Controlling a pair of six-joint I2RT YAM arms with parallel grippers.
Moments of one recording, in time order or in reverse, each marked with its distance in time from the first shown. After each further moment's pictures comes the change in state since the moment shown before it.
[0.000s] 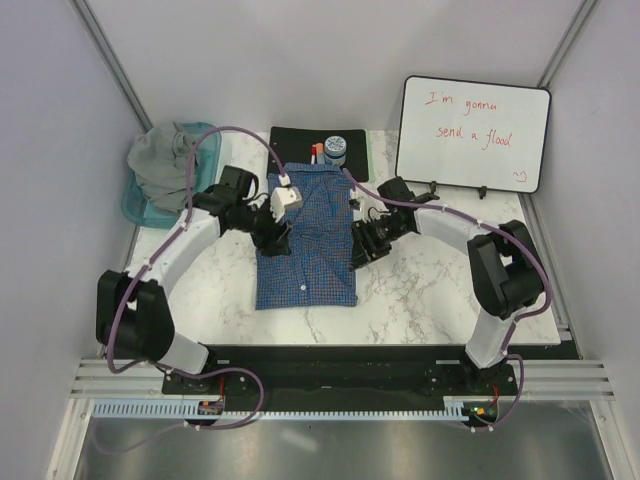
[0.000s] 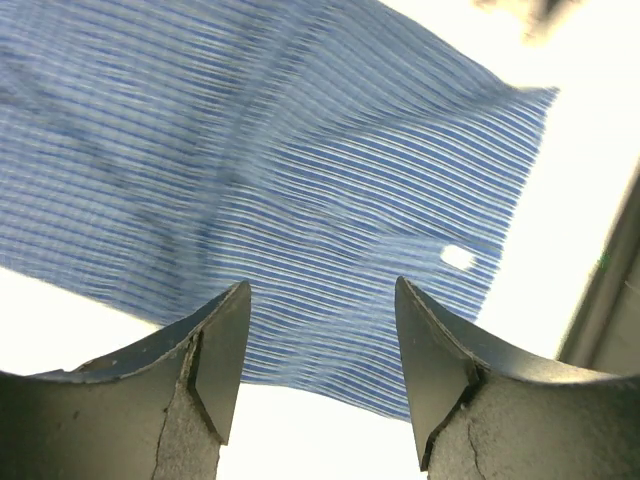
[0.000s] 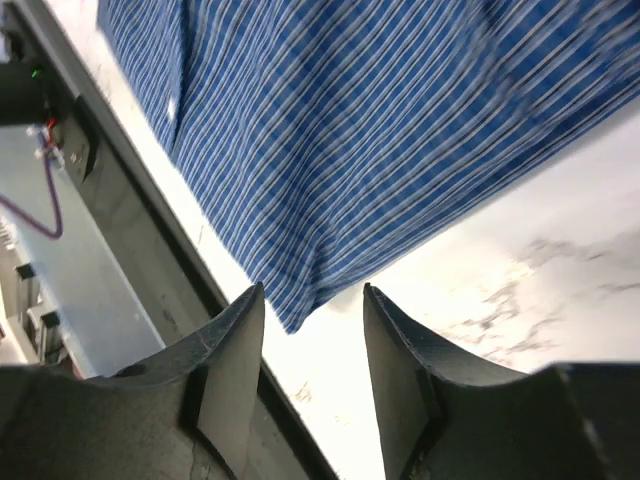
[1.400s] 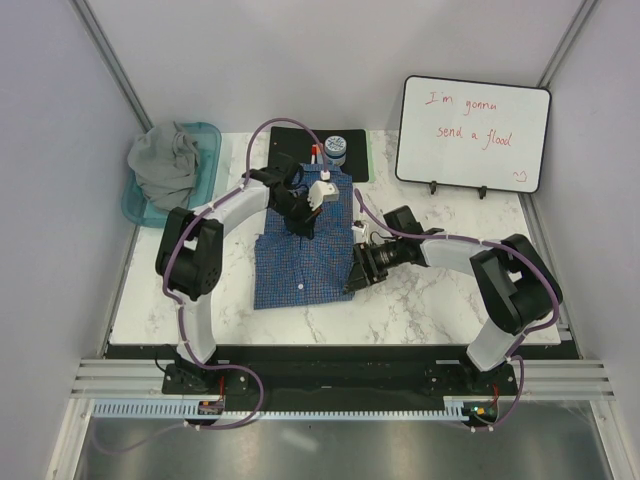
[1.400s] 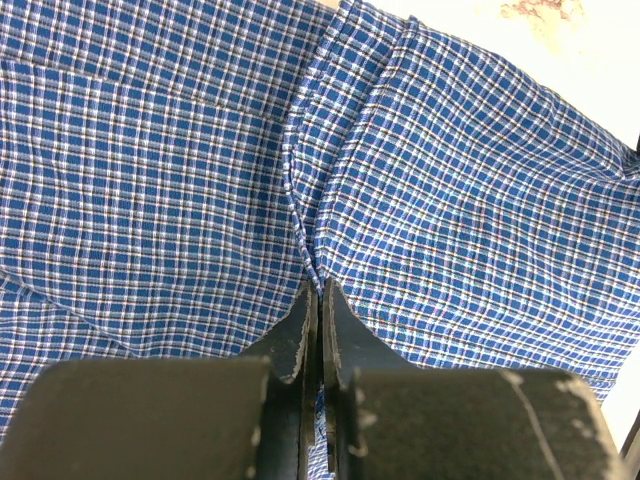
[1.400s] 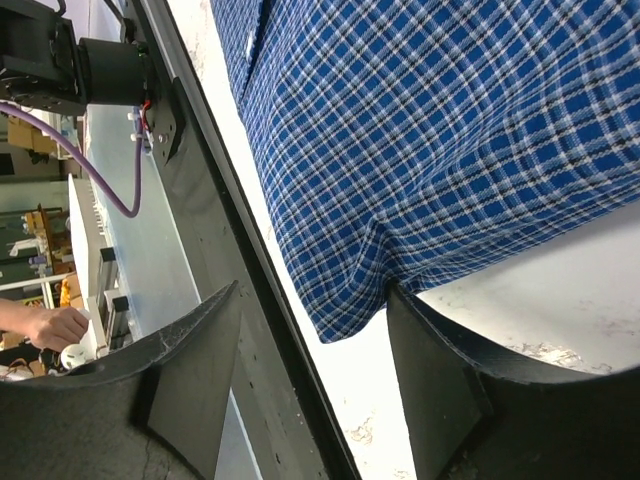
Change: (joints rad) left arm -0.125 0.433 0.293 -0.017 -0.057 0.023; right arm 0.032 -0.089 -0.315 0.426 -0.185 0.216
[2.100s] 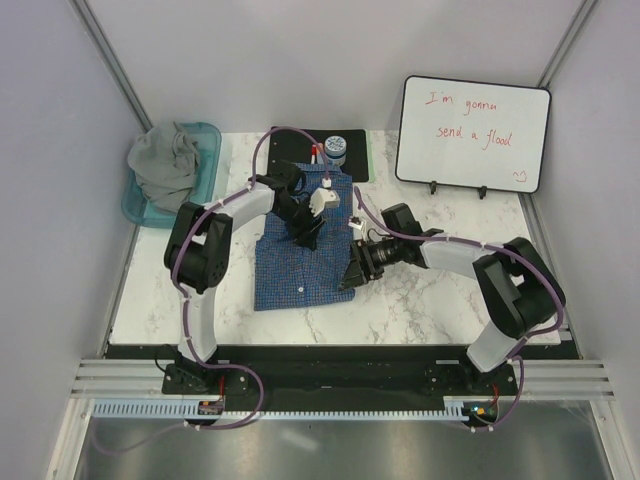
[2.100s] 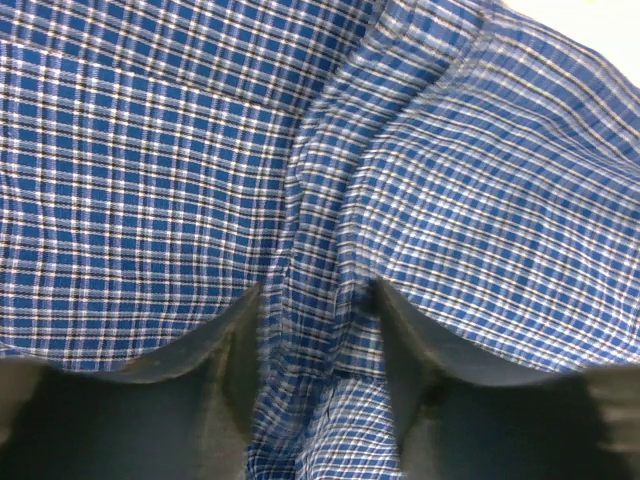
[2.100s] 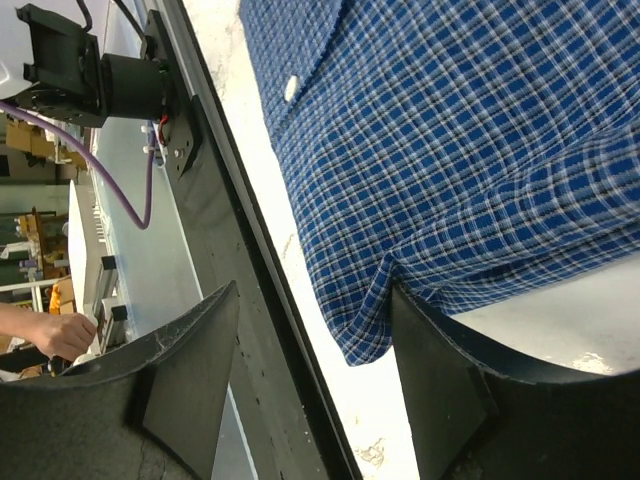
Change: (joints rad) left arm -0.002 0.078 -0.014 0.043 -0.002 0.001; right arm 0.020 -0.035 0.000 0.066 -0.003 0.049
